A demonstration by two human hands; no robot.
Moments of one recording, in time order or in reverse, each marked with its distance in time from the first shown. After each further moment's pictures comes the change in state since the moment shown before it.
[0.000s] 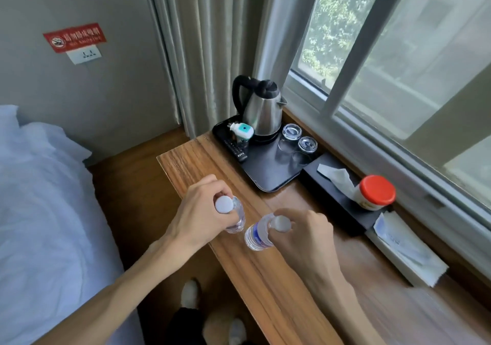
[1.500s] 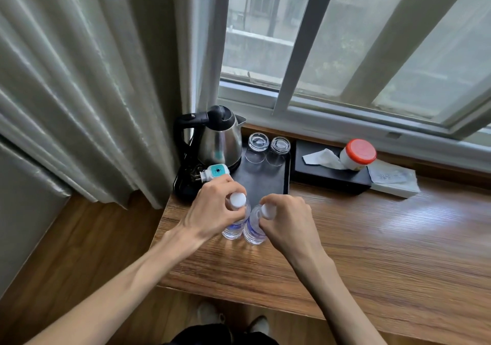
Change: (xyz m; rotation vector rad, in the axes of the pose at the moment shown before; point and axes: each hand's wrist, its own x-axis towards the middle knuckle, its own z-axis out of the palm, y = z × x) left_hand 0.277 -0.107 -0.017 -0.193 -0.604 0.637; right_hand 0.179 -0.127 0.113 -0.147 0.290 0.617
